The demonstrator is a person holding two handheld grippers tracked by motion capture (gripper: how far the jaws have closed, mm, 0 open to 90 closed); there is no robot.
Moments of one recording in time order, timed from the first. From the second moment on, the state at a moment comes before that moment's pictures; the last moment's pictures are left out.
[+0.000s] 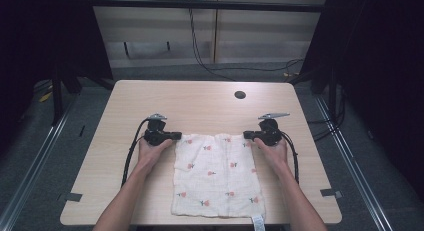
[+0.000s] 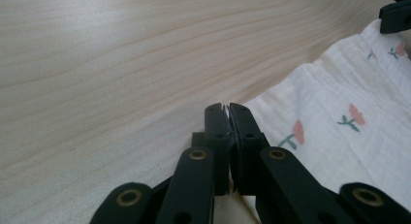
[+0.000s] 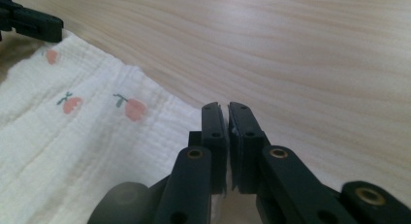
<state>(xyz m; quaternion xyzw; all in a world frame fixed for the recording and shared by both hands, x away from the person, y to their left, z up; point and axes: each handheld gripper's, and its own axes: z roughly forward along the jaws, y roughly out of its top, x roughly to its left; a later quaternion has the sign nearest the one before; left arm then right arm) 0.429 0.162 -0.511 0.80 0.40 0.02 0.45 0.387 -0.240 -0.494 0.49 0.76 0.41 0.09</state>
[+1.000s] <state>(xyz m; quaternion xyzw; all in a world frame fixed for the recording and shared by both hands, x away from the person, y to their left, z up) 0.421 0.174 -0.433 0.78 0.35 0.05 0.51 0.382 -0.251 -0.434 0.46 0.74 0.47 0.12</state>
